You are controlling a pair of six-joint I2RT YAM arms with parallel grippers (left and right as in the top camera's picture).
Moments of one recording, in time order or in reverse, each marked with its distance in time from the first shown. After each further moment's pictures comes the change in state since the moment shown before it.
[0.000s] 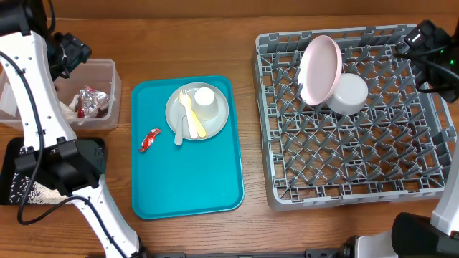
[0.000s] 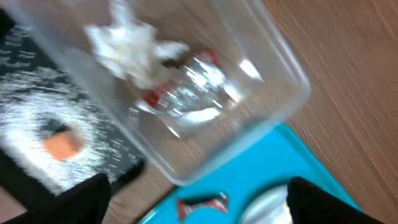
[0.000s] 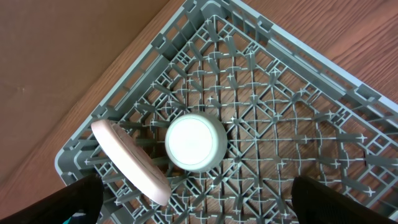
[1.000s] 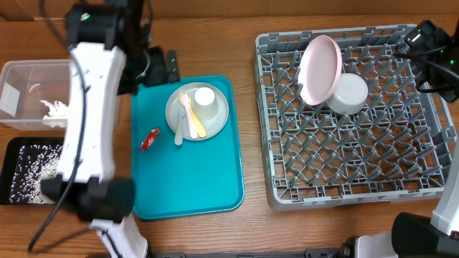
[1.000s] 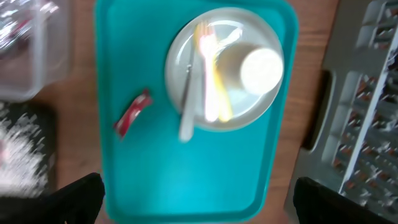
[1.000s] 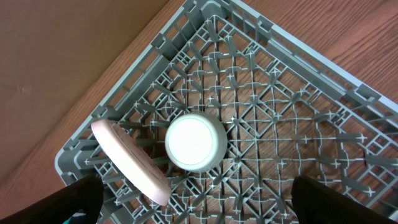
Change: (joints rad) left arm -0.407 -0.319 -0.349 -0.002 0.125 0.279; right arm 0.000 0.000 0.000 0.000 0.000 0.000
